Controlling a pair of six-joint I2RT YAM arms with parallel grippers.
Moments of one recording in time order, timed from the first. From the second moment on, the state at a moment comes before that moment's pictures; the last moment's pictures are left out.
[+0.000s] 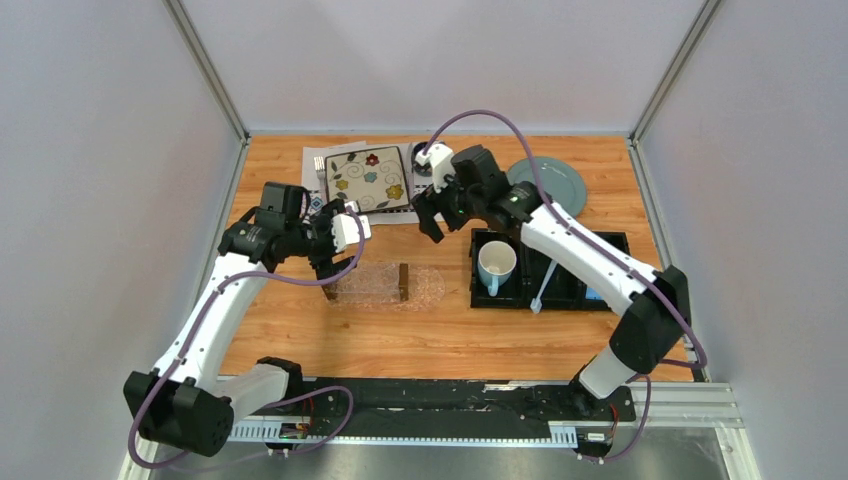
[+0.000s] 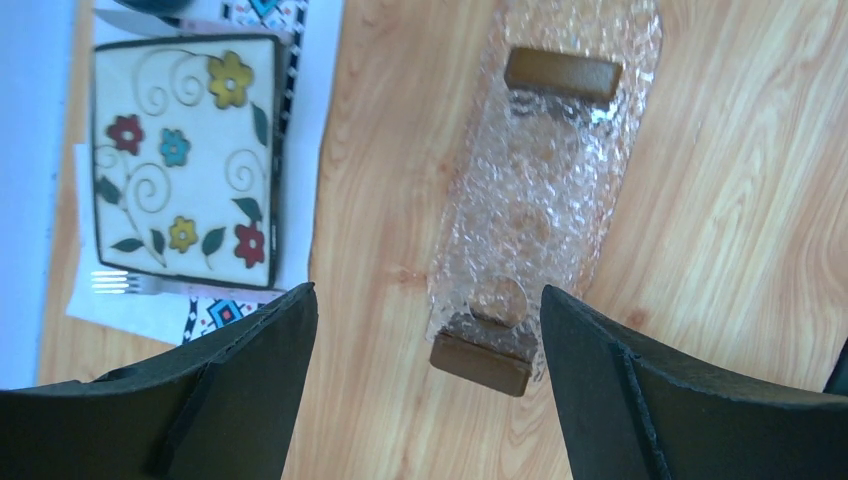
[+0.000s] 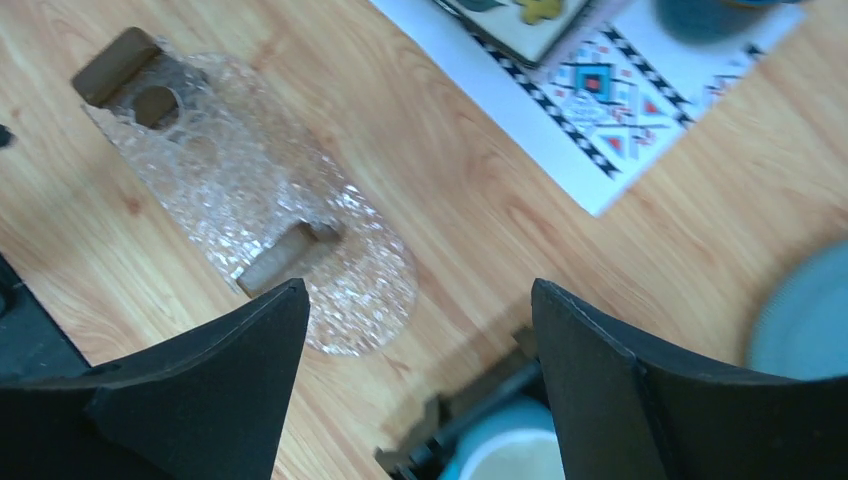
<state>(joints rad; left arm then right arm) -0.23 1.13 1.07 -0.89 0.55 1.07 0.74 1.63 1.48 -0.52 -0.14 -0.05</state>
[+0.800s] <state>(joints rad) -0.23 1.09 1.09 -0.87 0.63 0.86 0.64 1.39 1.27 -0.89 -0.04 -0.30</state>
